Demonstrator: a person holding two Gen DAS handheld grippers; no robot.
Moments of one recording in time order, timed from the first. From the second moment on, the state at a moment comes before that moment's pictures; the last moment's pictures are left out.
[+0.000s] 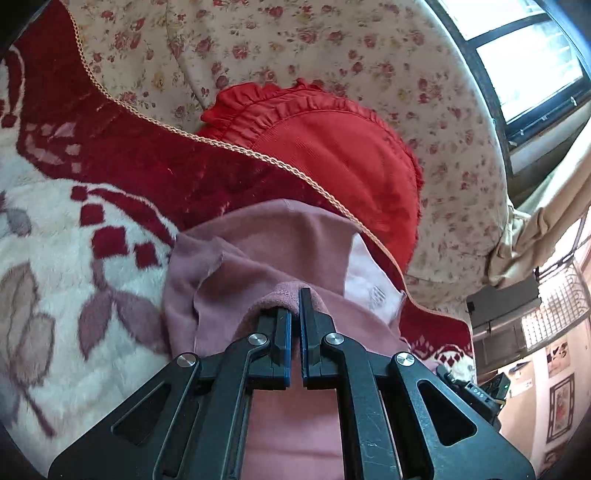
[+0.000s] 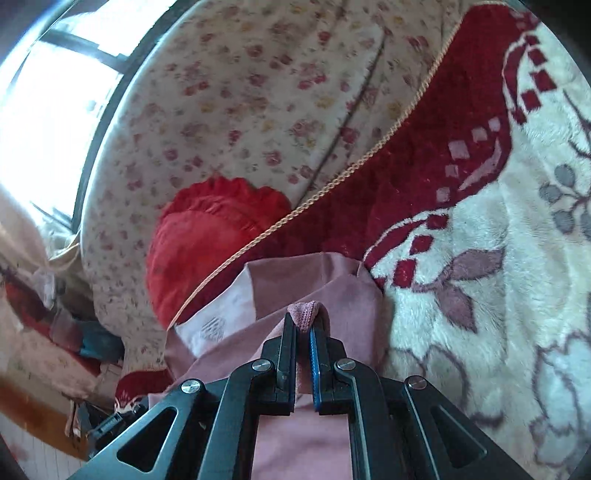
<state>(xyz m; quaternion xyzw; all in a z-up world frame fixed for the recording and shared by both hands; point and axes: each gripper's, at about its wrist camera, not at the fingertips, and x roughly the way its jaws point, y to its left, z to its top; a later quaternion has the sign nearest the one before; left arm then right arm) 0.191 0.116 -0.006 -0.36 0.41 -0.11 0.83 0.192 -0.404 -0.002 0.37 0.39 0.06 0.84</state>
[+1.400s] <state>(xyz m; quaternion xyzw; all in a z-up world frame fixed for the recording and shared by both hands) 0.188 0.102 0.018 -0.24 0.40 -0.14 0.87 0.197 -0.319 -0.004 0.12 0.46 0.19 0.86</state>
